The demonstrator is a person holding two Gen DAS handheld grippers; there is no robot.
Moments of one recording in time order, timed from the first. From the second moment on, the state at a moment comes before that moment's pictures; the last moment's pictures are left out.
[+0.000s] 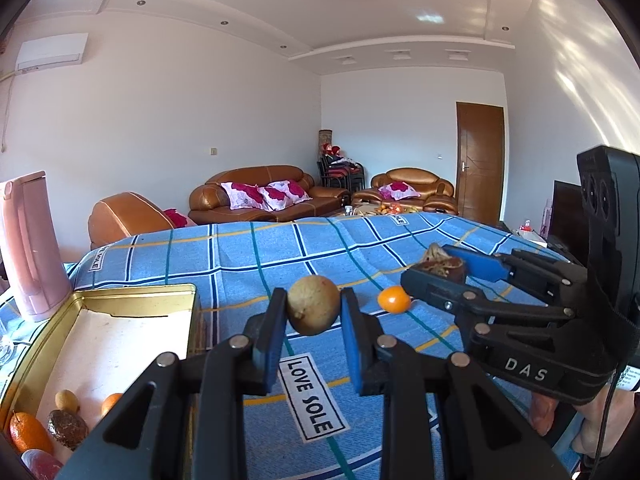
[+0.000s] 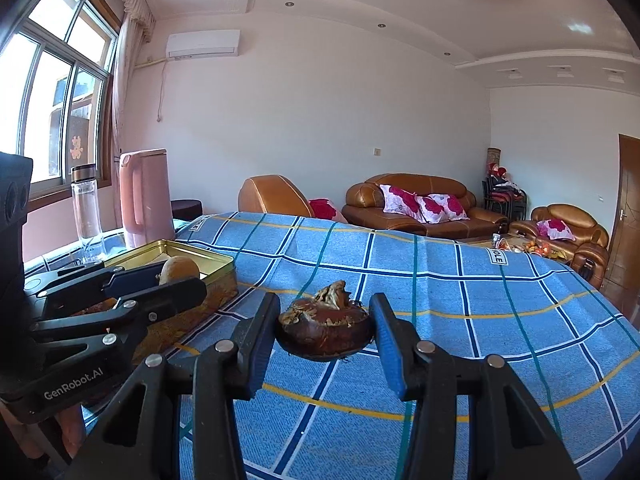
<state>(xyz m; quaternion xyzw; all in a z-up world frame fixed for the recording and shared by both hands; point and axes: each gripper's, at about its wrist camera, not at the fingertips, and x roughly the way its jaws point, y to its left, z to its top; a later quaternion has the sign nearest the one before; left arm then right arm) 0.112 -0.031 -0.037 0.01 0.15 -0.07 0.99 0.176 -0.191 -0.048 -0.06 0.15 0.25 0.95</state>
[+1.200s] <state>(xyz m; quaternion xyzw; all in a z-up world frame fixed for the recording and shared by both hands) 0.078 0.051 -0.035 -0.02 0.15 0.00 0.99 0.144 -0.098 -0.038 -0.08 0.15 0.35 0.92</state>
